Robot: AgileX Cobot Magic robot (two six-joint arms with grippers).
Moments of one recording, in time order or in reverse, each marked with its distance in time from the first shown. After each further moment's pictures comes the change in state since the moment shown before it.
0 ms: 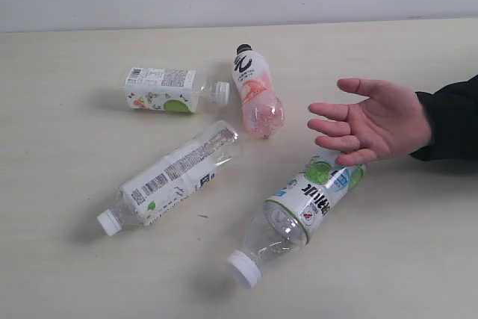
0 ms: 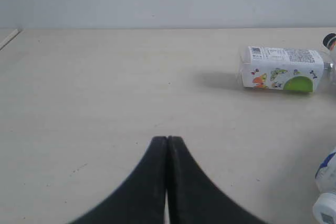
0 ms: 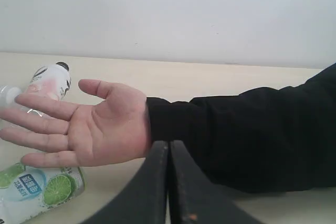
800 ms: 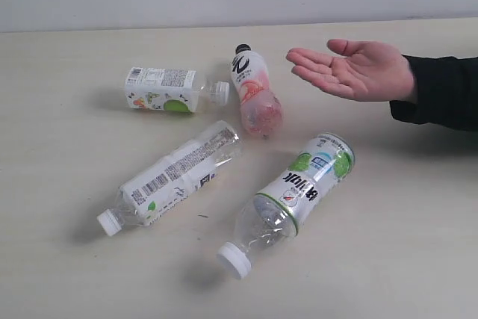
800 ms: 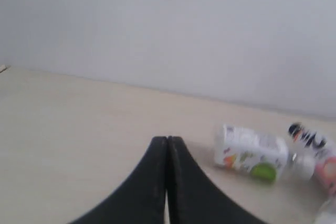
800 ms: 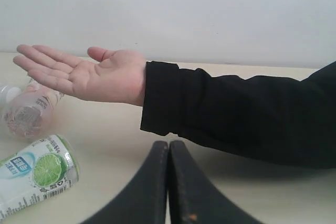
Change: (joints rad) left arm 0.000 0.000 0.004 -0.234 -0.199 0.053; right arm 0.000 0.000 0.000 0.000 0.000 0.000
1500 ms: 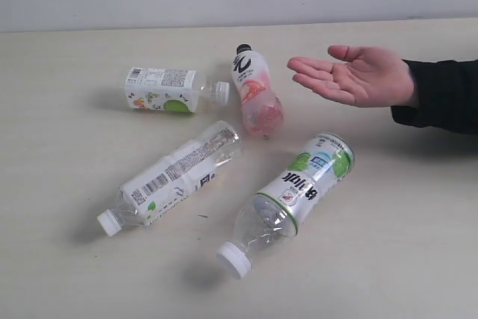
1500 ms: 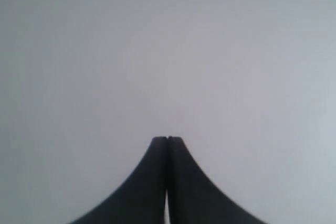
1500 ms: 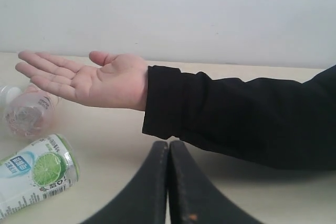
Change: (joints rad) left arm 0.000 0.180 -0.401 0.094 -0.446 -0.455; right arm 0.000 0.000 0.000 0.000 0.000 0.000
